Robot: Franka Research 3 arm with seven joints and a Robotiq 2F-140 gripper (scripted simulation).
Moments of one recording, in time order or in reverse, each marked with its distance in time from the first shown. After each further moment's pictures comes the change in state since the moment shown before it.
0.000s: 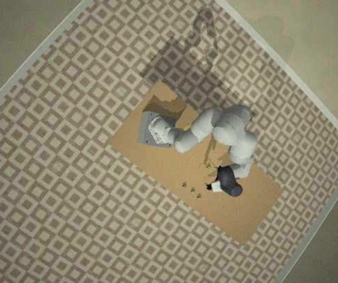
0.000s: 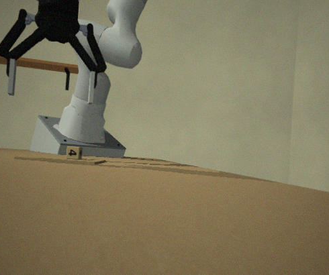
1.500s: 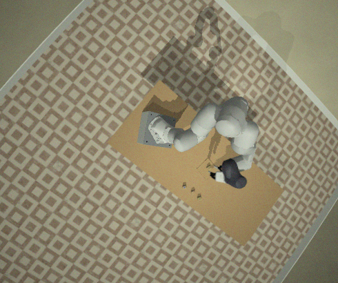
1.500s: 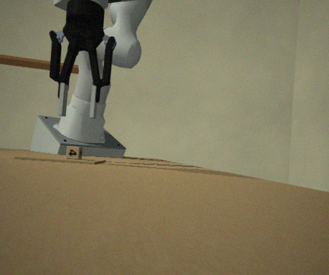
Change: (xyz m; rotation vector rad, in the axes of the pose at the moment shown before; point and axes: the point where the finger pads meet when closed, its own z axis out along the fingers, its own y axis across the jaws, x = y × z) arm -0.001 0.050 0.010 0.012 0.008 0.312
